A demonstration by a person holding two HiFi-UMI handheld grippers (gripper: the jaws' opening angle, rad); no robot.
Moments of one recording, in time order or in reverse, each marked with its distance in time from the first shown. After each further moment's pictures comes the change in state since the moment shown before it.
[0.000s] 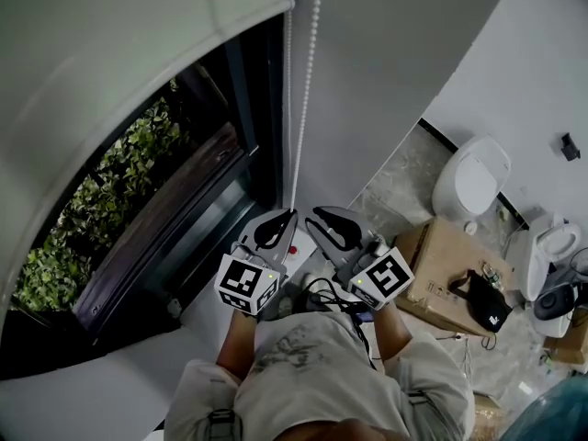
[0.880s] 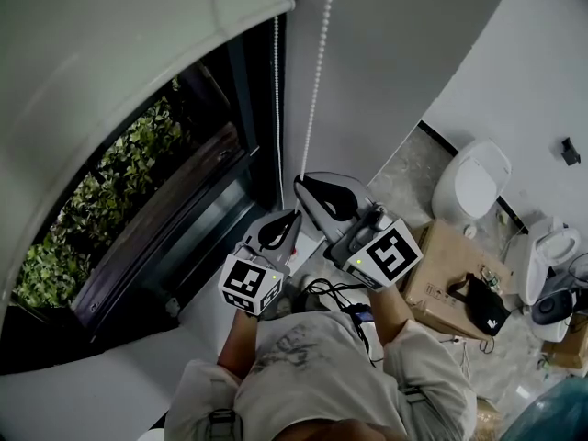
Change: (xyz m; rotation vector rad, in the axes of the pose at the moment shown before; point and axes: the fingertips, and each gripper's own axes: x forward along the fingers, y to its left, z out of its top) left arm 0.005 -0.008 0.000 -0.003 -0.012 -0.006; right arm 0.037 -0.004 0.087 -0.097 -0.116 0.068
